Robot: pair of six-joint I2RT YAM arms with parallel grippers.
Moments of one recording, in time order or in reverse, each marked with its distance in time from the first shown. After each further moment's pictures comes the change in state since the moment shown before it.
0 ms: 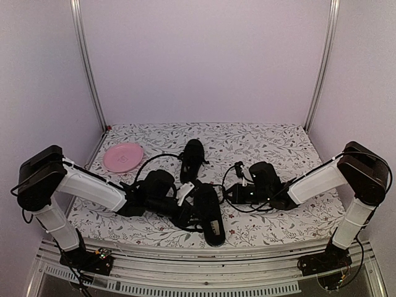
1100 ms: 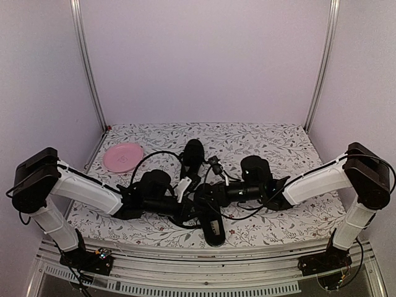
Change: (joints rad) left arm -0.030 -0.040 -0.036 0.123 -0.093 -0.095; right arm 0.137 -0.018 0.123 0.119 -0.301 -0.127
